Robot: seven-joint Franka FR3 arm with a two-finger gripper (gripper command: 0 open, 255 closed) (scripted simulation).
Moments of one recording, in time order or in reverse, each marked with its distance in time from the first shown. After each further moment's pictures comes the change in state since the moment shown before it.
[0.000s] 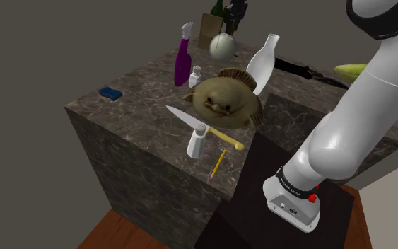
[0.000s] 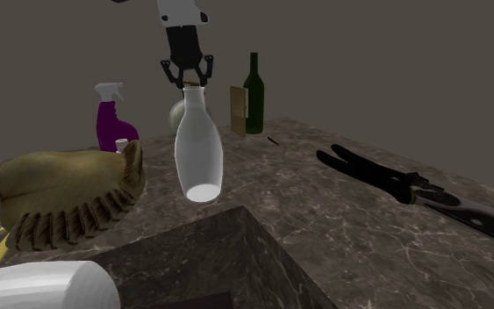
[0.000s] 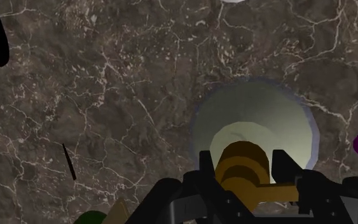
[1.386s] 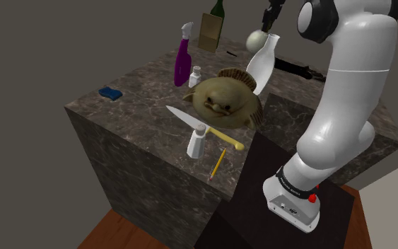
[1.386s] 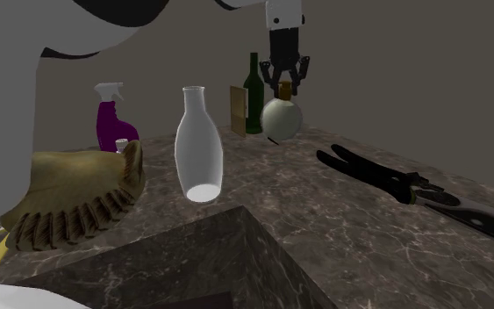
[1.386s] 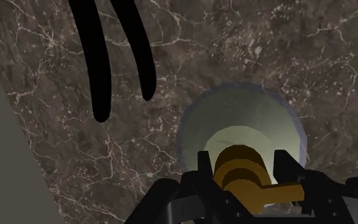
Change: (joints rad) arm -0.406 0.372 -0.148 0.444 0.235 -0.084 -0.508
